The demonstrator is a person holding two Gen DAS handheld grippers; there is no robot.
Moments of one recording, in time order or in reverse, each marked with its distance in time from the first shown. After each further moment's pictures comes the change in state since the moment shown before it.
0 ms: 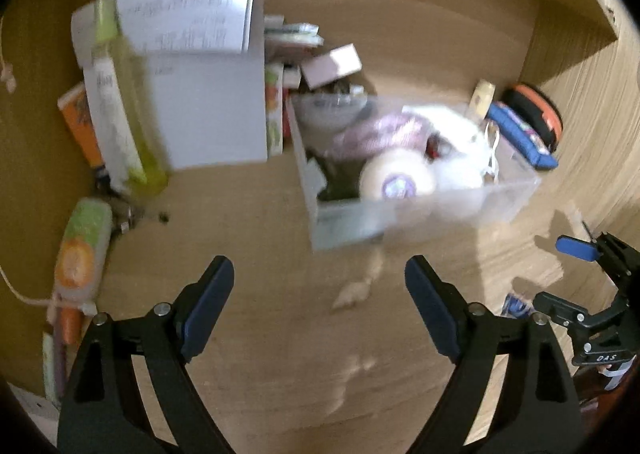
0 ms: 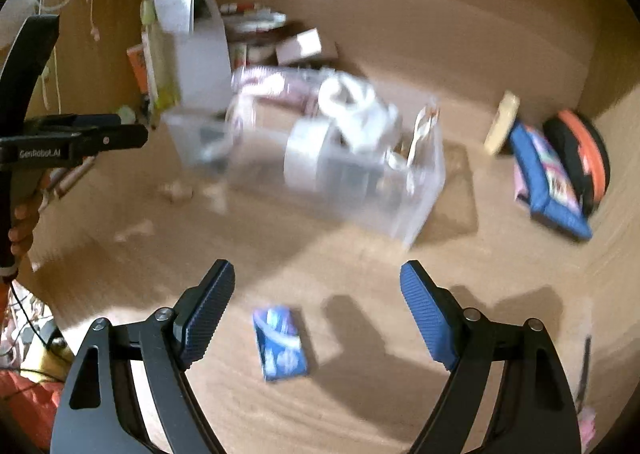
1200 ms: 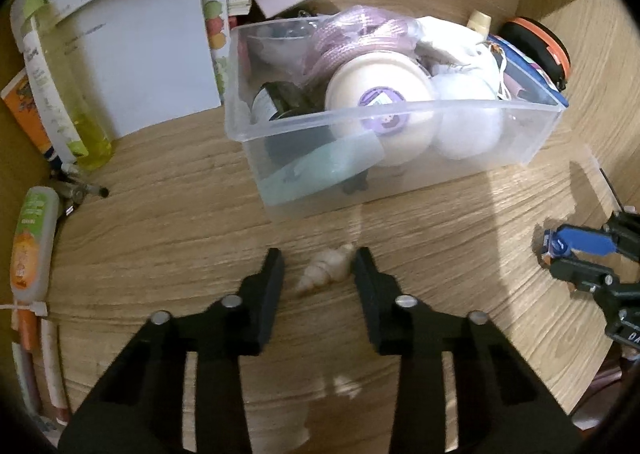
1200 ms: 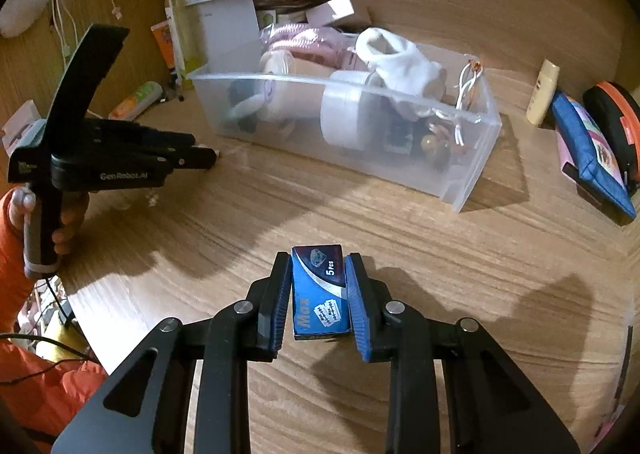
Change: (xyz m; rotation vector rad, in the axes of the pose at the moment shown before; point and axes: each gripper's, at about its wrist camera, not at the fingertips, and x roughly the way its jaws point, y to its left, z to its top) left arm 0.055 -0.027 -0.016 0.106 0.129 -0.008; right arm 0.018 0.004 -0.015 -0.009 0.042 0.134
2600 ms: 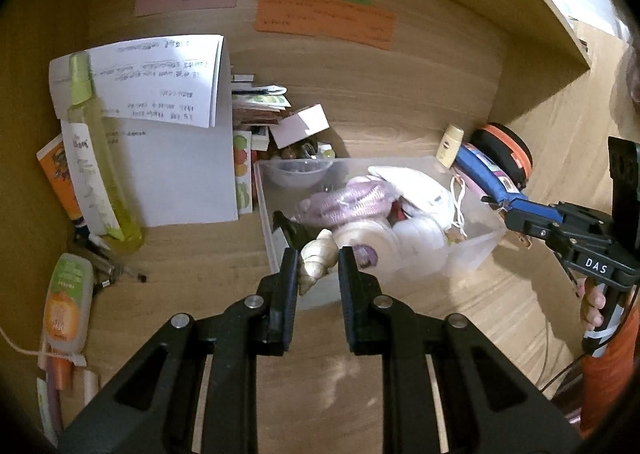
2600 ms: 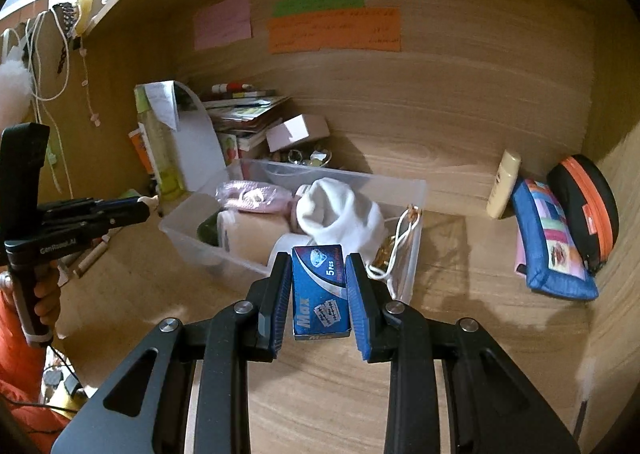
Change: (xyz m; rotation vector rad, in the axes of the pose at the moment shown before) left arm -0.076 0.025 0.045 -0.078 -0.287 -0.090; right arm -0.042 -0.041 0.082 0.056 -0.234 -0.042
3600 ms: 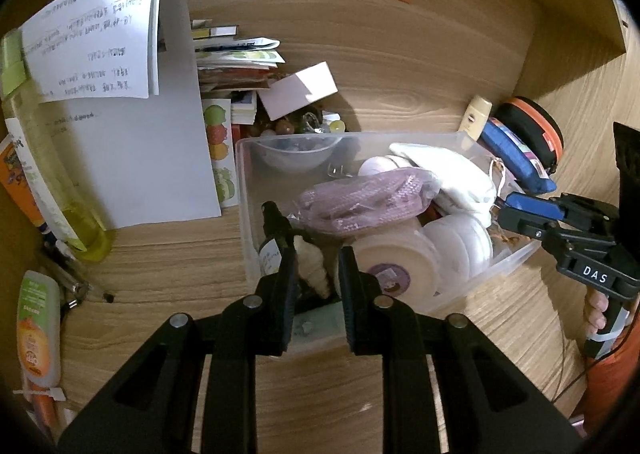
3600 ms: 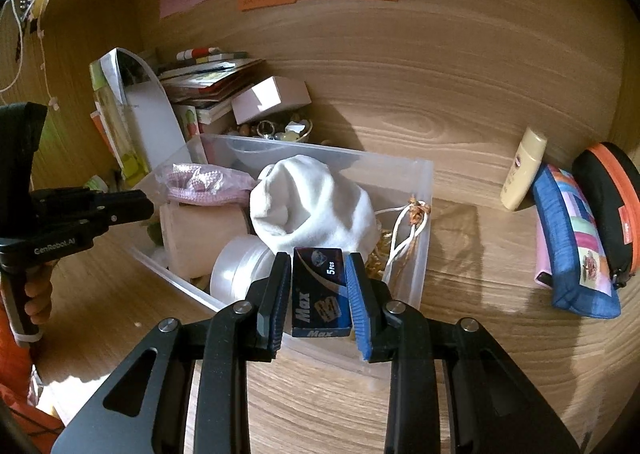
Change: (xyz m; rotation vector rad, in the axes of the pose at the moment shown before) left arm 0.068 0.002 0.011 0.015 0.124 0.007; right arm 0.066 -0.018 0.006 0.005 0.106 -0.023
